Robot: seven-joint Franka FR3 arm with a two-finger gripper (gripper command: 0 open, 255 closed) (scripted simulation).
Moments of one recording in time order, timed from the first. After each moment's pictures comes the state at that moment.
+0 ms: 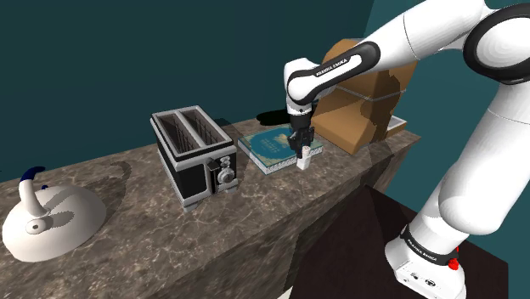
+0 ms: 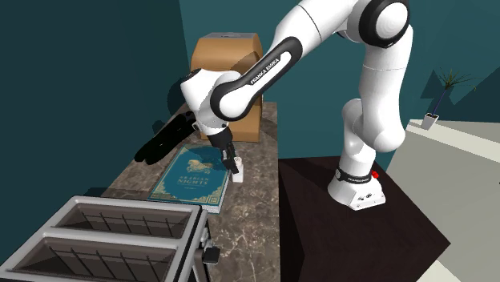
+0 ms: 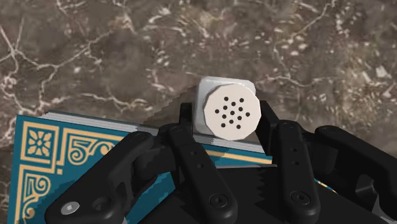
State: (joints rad) arm 0.01 0.09 0.01 -2.15 0.02 1.92 0.02
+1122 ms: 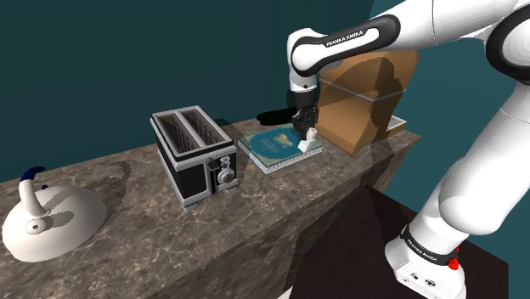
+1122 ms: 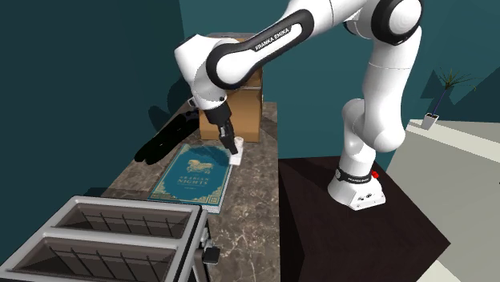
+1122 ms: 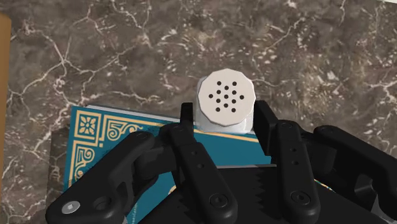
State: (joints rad) arm 0.01 0.00 0.01 -2.03 0.02 1.71 0.02
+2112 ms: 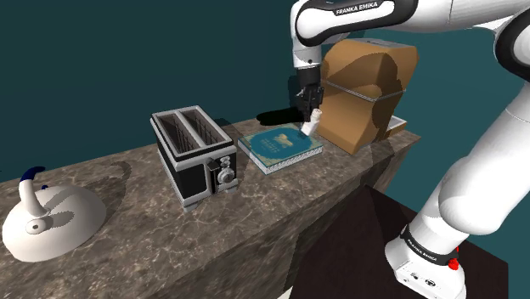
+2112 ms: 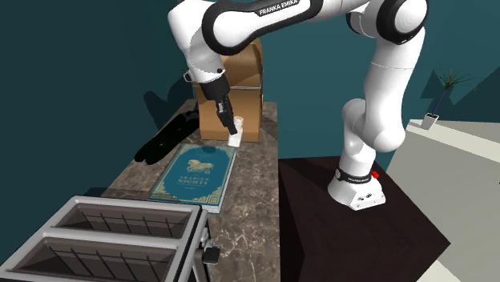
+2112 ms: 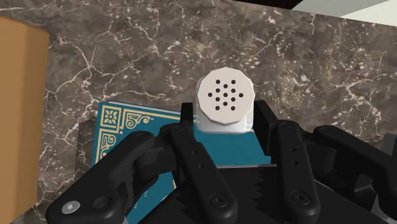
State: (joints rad) arm 0.01 -0.04 0.01 -1.88 0.02 1.52 0.02
